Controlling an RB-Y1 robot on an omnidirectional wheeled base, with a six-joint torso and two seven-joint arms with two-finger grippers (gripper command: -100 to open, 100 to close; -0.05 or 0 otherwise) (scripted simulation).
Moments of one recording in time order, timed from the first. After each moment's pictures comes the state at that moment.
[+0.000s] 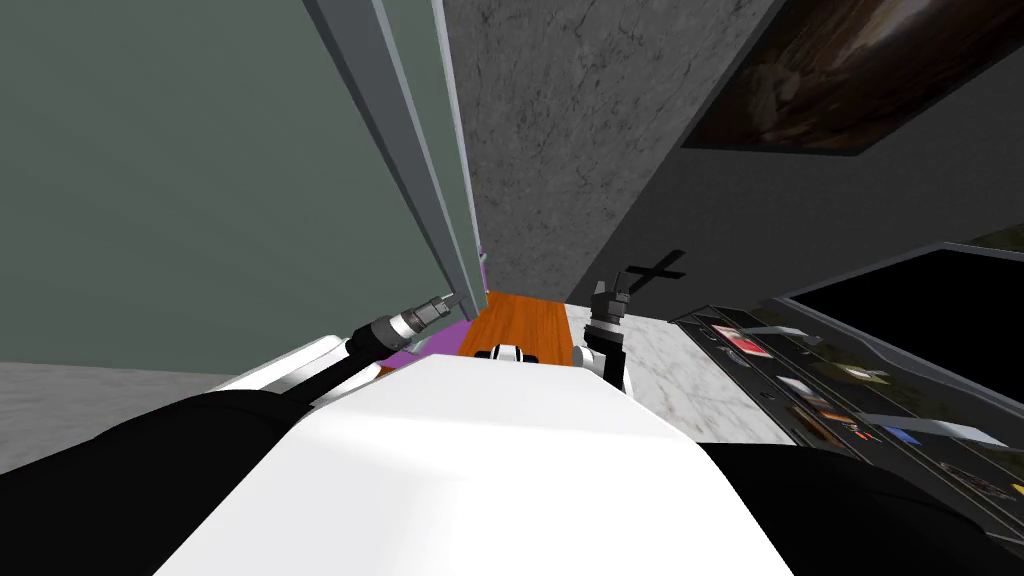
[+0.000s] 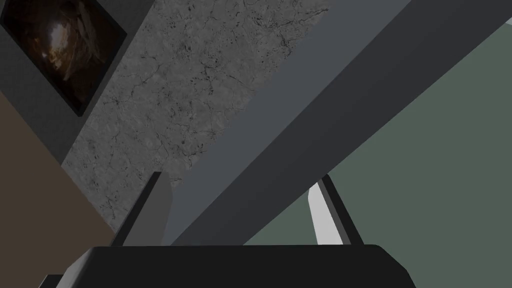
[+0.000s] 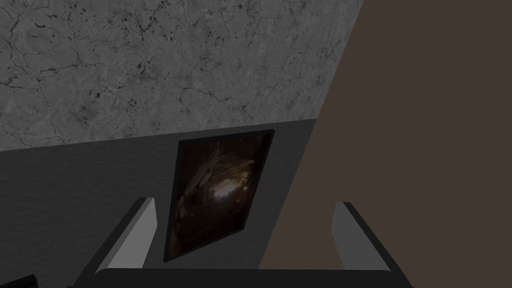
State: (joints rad) left arm 0.82 1.03 0.09 -2.58 -0.22 -0.15 0.13; right arm 0.46 -0.01 -0.07 -2.24 -0.08 -0.41 0.14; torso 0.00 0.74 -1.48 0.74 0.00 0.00
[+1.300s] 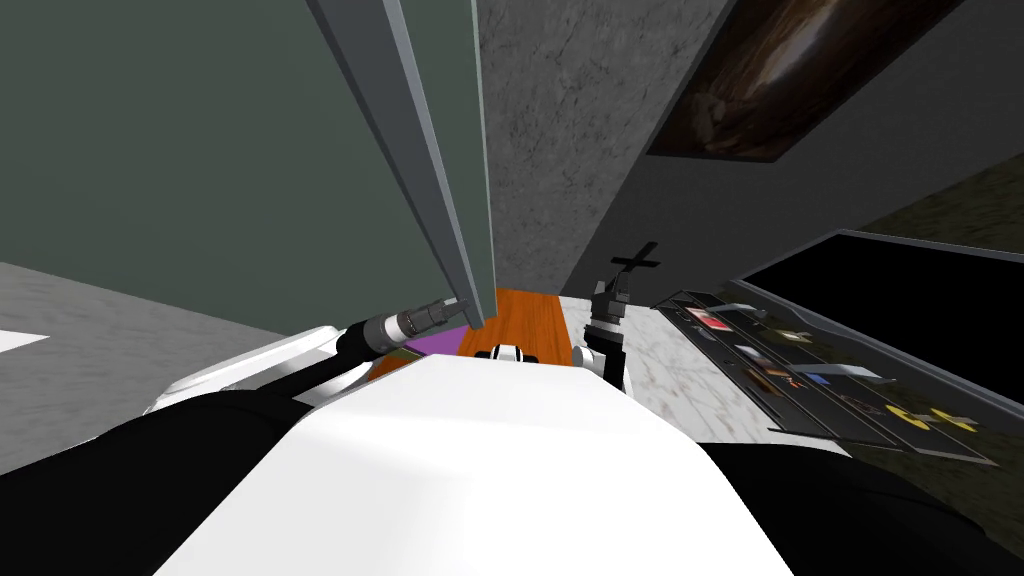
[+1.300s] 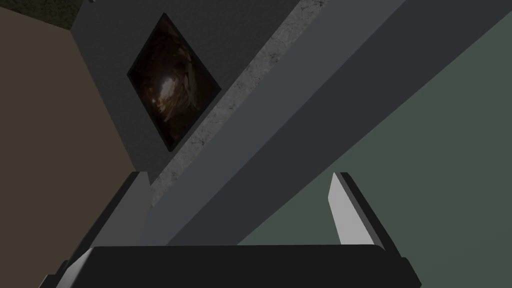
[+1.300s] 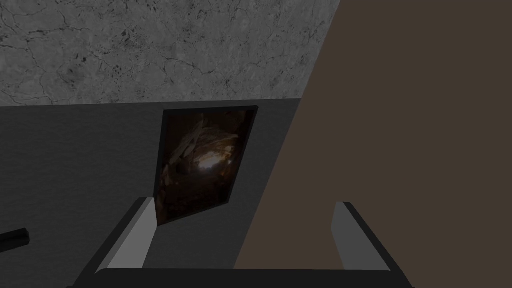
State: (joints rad) left arm 0.84 1.17 0.16 -2.55 -0.18 -0.37 0.19; right arm 0.46 -0.01 -0.07 -2.24 -0.08 -0.41 0.14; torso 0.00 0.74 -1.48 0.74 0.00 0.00
